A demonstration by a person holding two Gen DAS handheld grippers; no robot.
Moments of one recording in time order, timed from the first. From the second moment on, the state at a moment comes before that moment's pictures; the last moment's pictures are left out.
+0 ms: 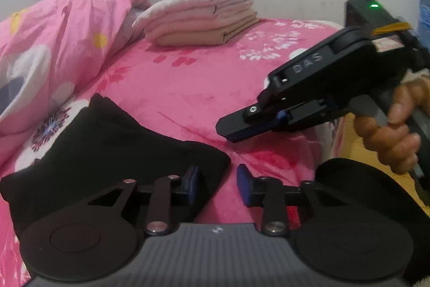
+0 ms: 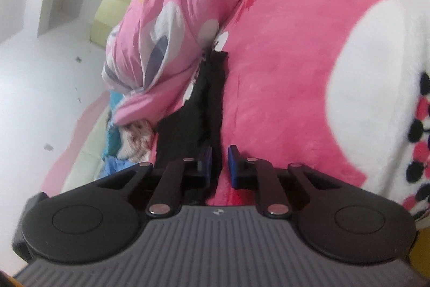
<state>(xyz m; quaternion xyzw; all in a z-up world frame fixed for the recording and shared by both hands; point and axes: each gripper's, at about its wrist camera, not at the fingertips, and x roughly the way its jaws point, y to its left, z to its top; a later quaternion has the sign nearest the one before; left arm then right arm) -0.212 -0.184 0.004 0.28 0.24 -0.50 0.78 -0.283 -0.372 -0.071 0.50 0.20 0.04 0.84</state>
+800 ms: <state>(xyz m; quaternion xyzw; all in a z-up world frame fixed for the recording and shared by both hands) -0.158 -0.171 0.002 0.11 0.35 -0.51 0.78 -0.286 -0.382 -0.092 0.54 0.17 0.06 0.82</state>
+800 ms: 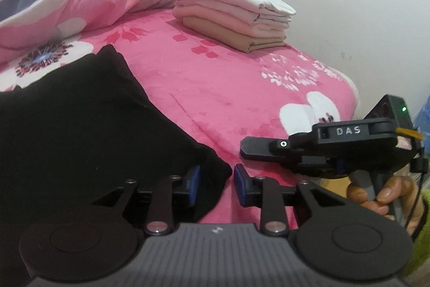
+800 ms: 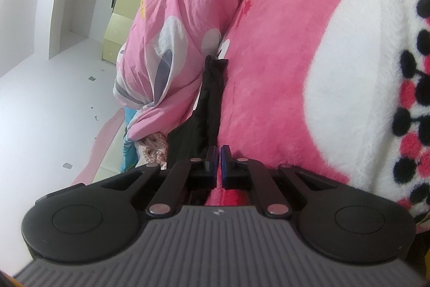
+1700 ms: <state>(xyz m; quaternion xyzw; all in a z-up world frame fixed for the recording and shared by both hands) -0.078 -0.006 0.044 -0.34 0.34 -0.38 0.79 -0.286 -0.384 -0.092 0.54 0.18 0.05 0.82</state>
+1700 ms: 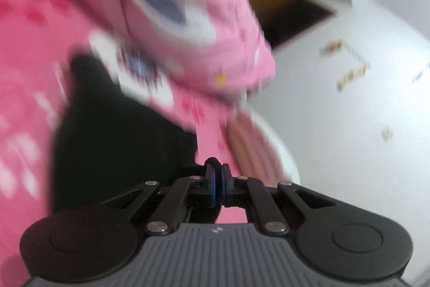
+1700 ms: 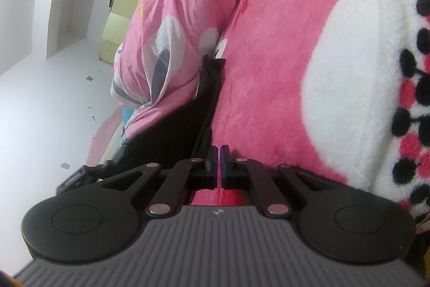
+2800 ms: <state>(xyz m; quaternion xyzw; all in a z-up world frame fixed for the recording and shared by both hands) -0.184 0.221 0.014 -0.28 0.26 -0.03 0.92 -0.225 -0.328 -0.032 0.44 0.29 -0.02 0.85</state>
